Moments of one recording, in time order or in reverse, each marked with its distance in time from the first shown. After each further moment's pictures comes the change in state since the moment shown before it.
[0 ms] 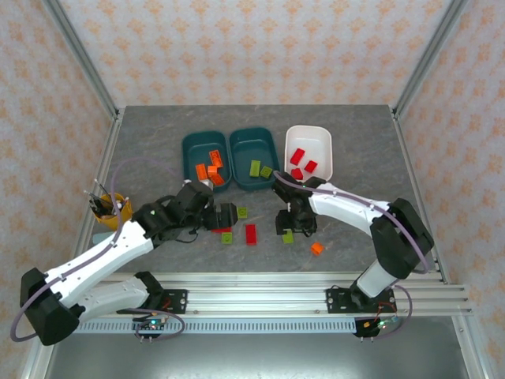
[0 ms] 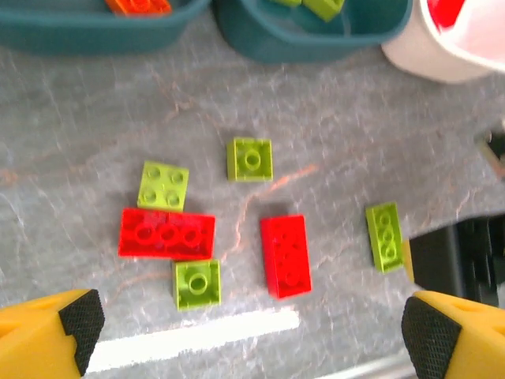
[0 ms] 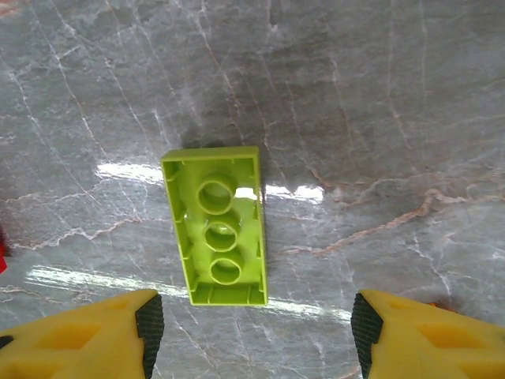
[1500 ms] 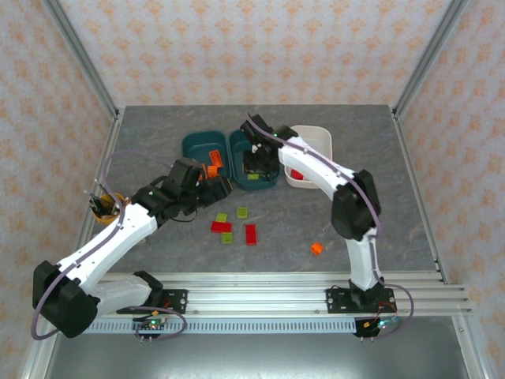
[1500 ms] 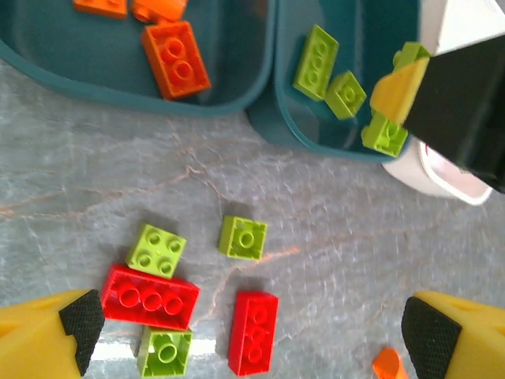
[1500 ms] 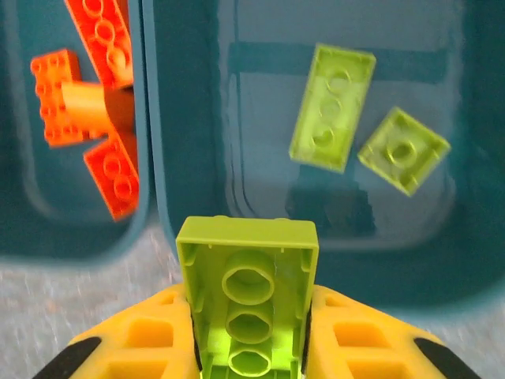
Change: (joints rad) left arm 0.256 0.145 0.112 0.083 0.069 -0.107; right arm -0.048 0.523 0.922 -0.041 0.025 -0.057
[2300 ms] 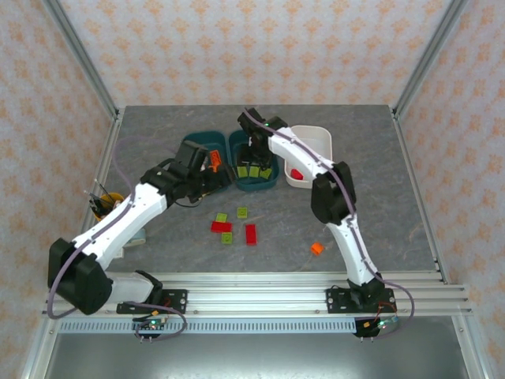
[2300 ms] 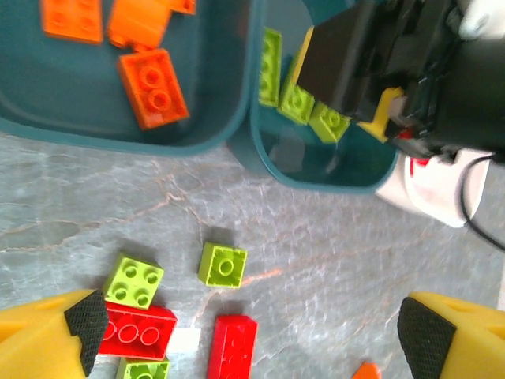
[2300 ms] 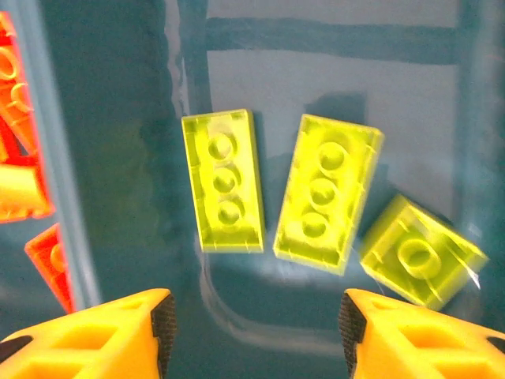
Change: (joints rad) left arm -0.012 0.177 0.172 -0.037 0.074 0.067; right arm -0.049 0.174 0.217 -0.118 -0.032 0.004
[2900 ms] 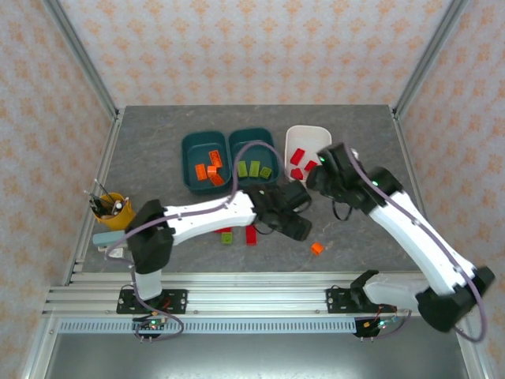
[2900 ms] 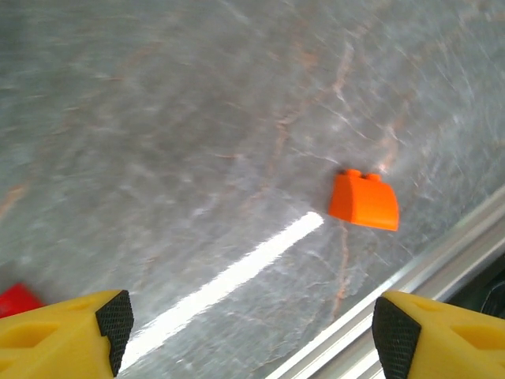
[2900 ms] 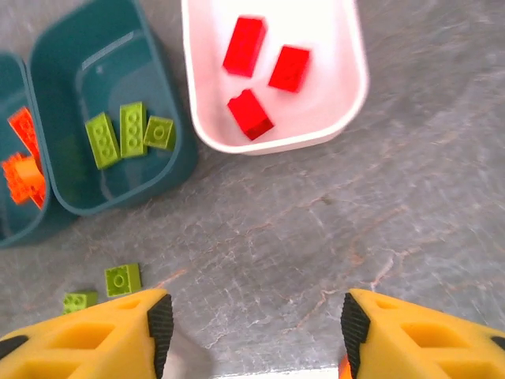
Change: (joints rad) left arm -0.591 0.536 0.416 -0.082 -0.085 0.303; right arm -0.028 -1.188 -0.888 -0.015 0.336 0.250
